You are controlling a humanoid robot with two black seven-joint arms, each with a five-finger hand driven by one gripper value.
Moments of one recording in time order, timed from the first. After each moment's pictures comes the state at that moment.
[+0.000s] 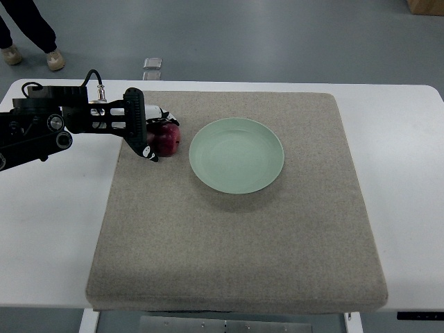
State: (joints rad) left arm -1.22 0.64 0.04 -1.20 1.12 -0.15 0.09; right arm 0.02 0.00 -0.02 0.11 0.01 0.12 -0.04
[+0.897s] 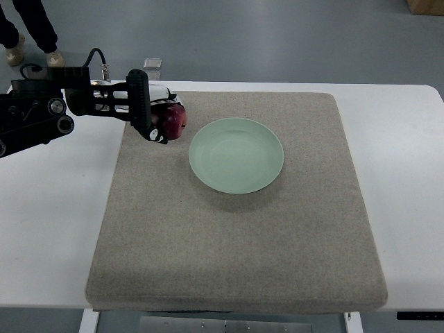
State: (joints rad) left arm -1.29 0.63 0.02 -1.20 1.14 -0.14 0.05; right arm 0.02 0.00 -0.02 0.11 0.01 0.12 -0.04
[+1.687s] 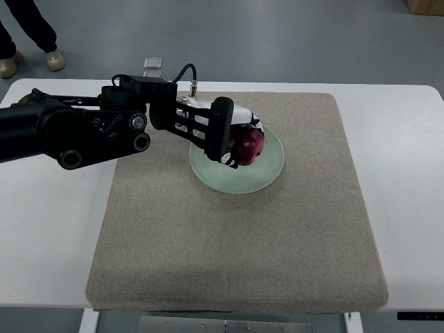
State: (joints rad) left arm -1.33 0.34 0.04 -1.18 1.21 -0.15 0.03; right arm 0.02 0.00 -0.02 0.11 0.01 0.12 -0.04
